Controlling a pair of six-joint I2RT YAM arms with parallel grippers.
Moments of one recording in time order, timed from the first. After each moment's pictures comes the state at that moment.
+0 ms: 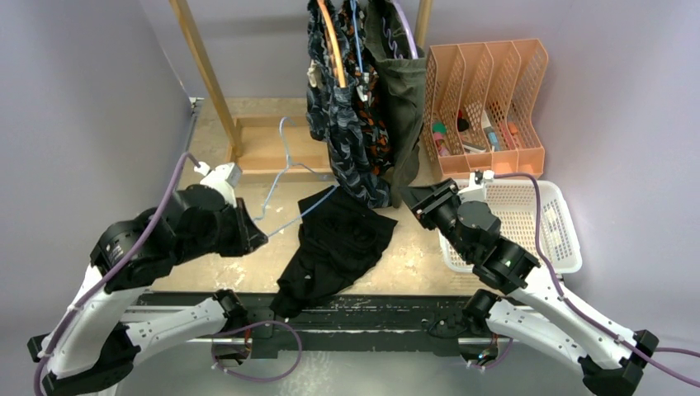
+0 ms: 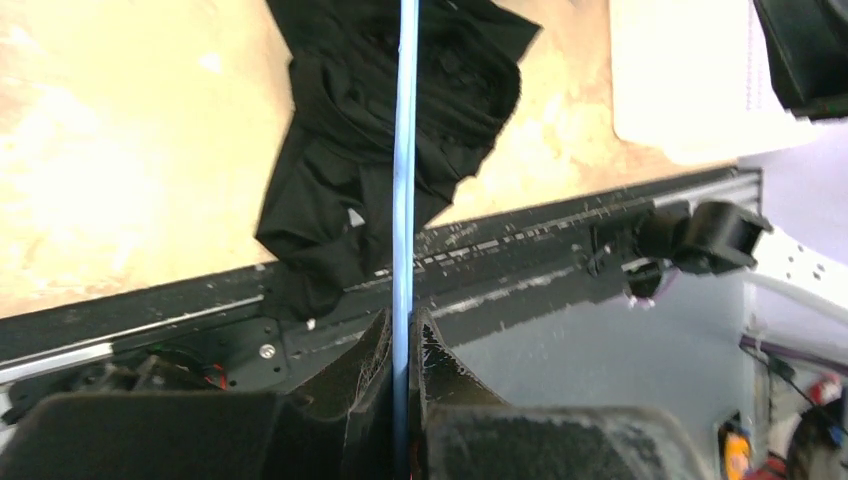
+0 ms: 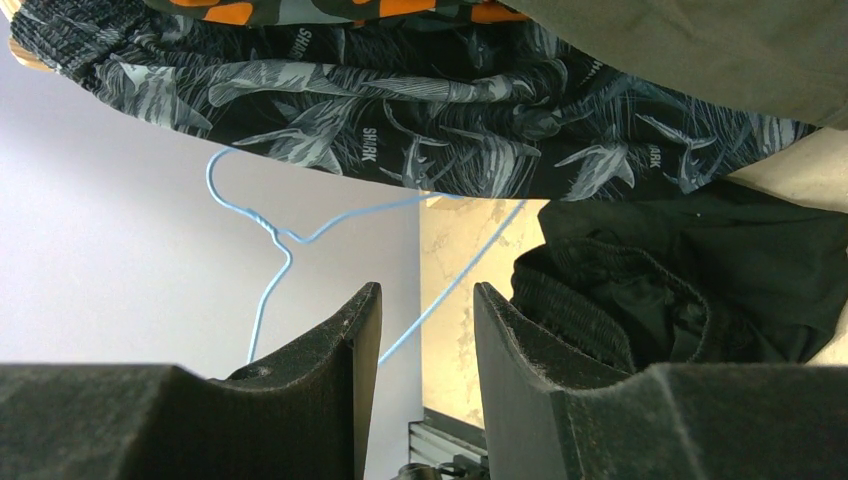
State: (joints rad) left arm -0.84 0.78 1.41 -1.36 -0.12 -0.80; right arm 0.81 0.68 0.71 -0.25 0.40 1.28
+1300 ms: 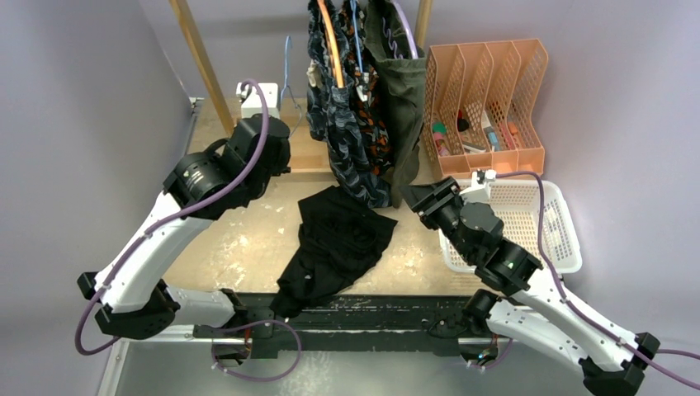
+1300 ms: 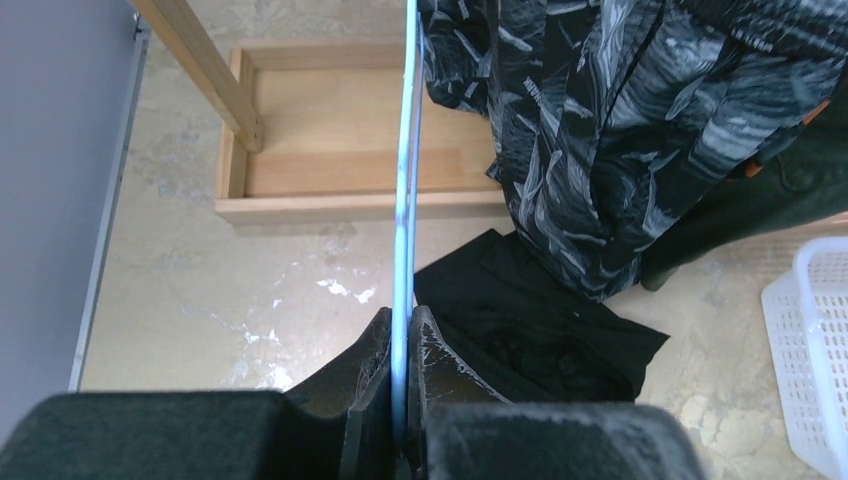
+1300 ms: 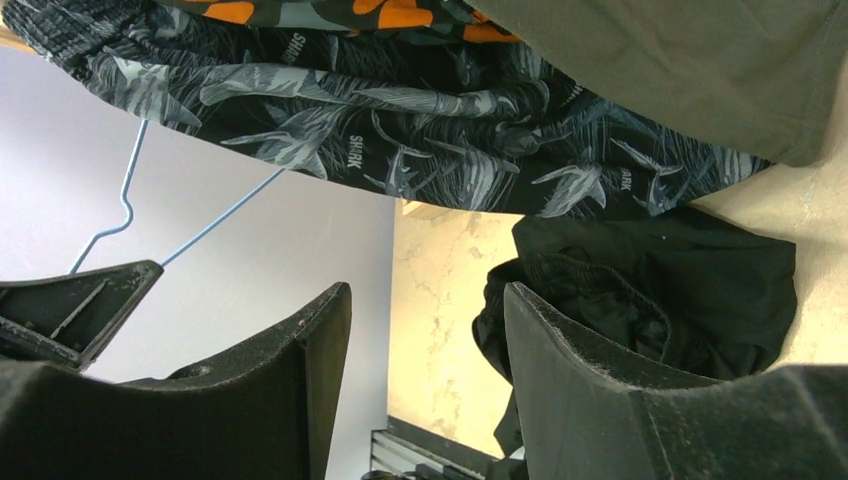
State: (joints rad) left arm -0.84 1.26 1.80 -1.16 -0.72 -0.48; right arm 0.81 0.66 0.71 -0.26 0.42 1.18
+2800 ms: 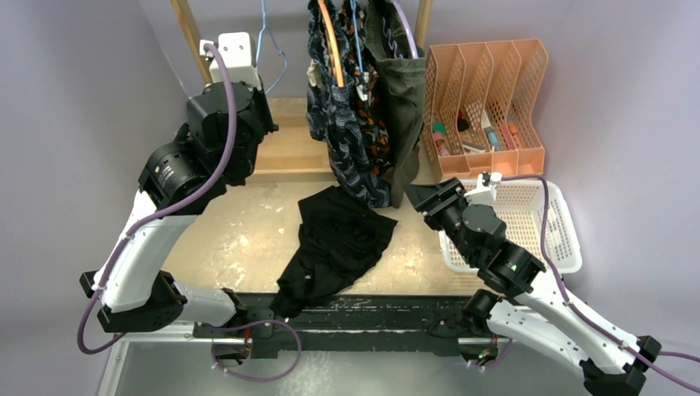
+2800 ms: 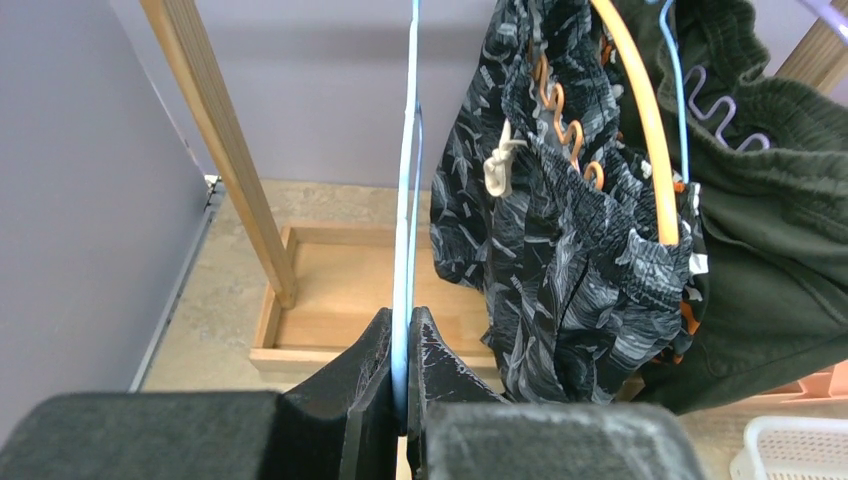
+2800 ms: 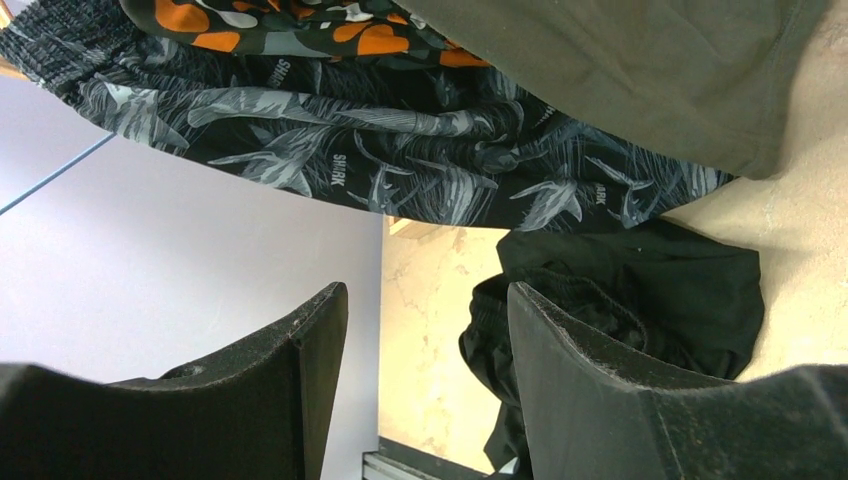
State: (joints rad) left arm -0.84 1.35 2.06 -0.90 -0.89 -0.20; right arm 0.81 0.63 0.71 -0.29 0.47 1.18
